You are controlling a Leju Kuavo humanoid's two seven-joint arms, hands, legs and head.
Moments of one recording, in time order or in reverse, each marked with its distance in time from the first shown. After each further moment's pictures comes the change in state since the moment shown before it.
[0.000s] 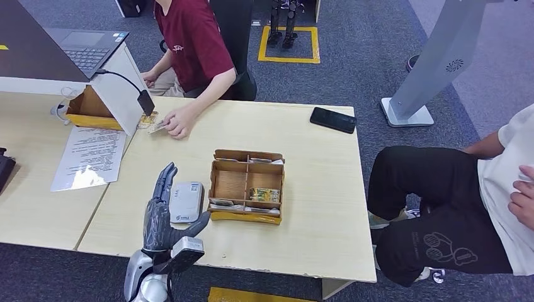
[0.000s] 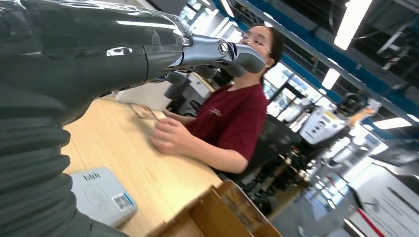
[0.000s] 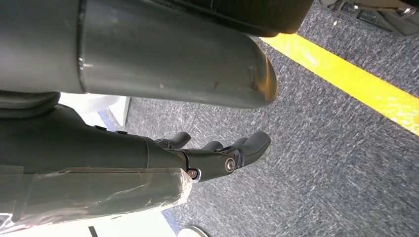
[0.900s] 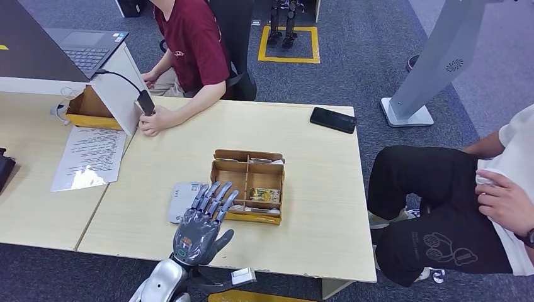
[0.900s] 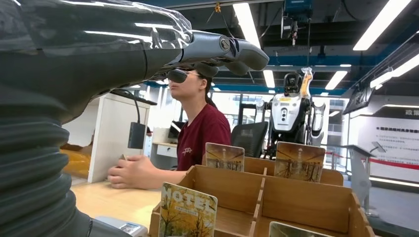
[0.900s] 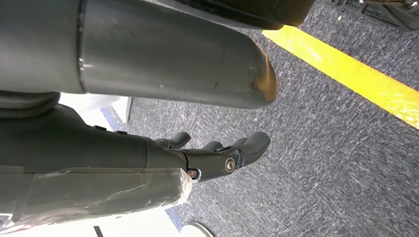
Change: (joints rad) left arm -0.023 0.110 -0.282 0.038 -0.697 0.157 0.471; right arm -0.002 0.002 -0.030 -0.003 0.045 -0.003 0.005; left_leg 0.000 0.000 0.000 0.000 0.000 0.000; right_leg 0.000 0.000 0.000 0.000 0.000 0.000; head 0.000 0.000
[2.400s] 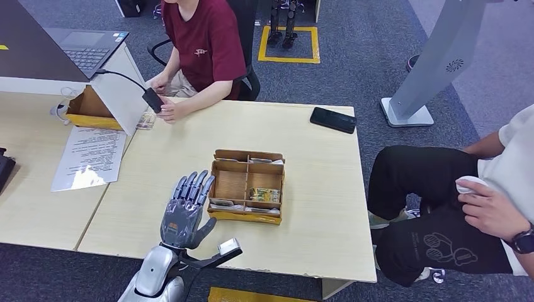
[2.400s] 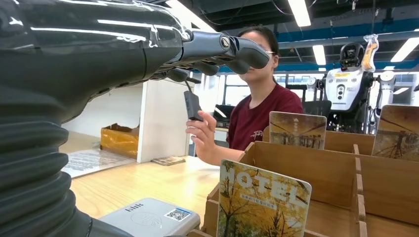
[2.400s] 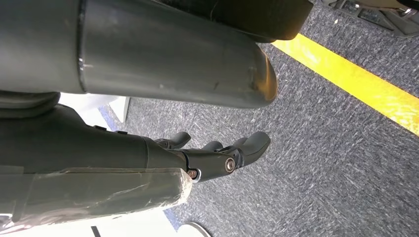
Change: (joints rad) left arm -0.073 -0.032 0.162 0.148 0.024 0.001 -0.004; right arm -0.001 0.010 -0.030 0.000 0.037 -0.003 -0.008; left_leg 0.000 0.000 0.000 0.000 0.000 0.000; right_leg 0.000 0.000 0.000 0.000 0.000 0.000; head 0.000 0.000
